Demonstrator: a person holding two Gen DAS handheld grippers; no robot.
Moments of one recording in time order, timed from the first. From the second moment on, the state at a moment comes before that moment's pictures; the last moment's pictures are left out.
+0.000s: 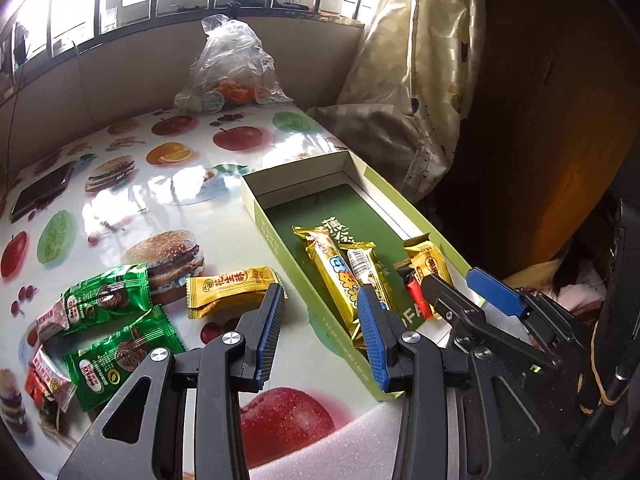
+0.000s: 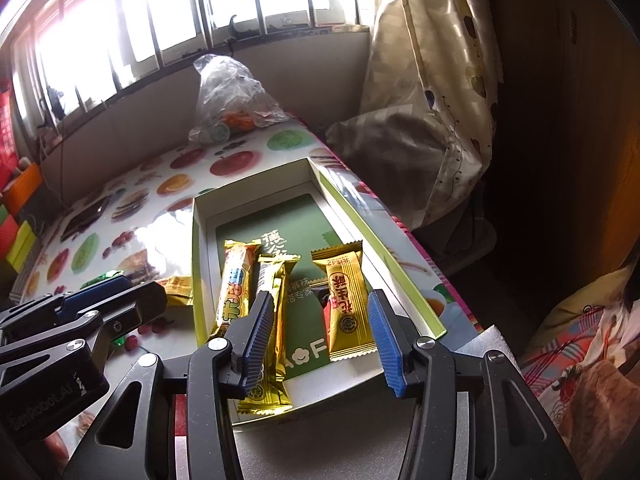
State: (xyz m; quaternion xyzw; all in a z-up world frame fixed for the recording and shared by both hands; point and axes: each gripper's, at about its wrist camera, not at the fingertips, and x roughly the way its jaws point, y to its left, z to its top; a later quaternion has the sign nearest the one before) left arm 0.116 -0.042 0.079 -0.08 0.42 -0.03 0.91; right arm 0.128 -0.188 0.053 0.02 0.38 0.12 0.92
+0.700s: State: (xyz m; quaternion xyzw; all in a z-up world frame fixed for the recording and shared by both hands) left arm 0.052 0.047 0.067 -0.12 0.41 0.06 0.90; right arm 0.098 -0.122 0.065 0.00 0.37 0.20 0.91
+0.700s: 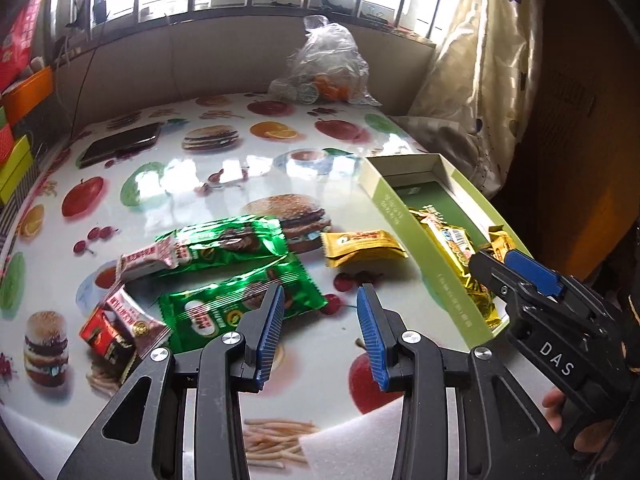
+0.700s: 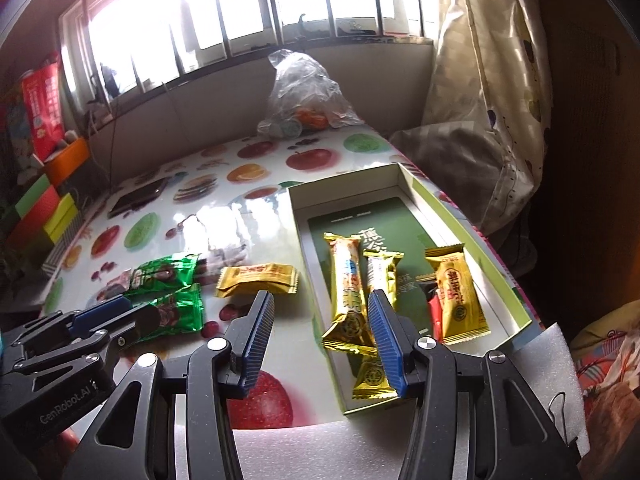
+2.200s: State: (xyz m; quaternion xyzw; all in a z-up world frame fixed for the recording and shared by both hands) left arm -0.003 0.193 0.009 -0.23 0.43 0.21 0.84; right arm 0.081 0.052 0.036 -0.11 0.39 0.39 0.83
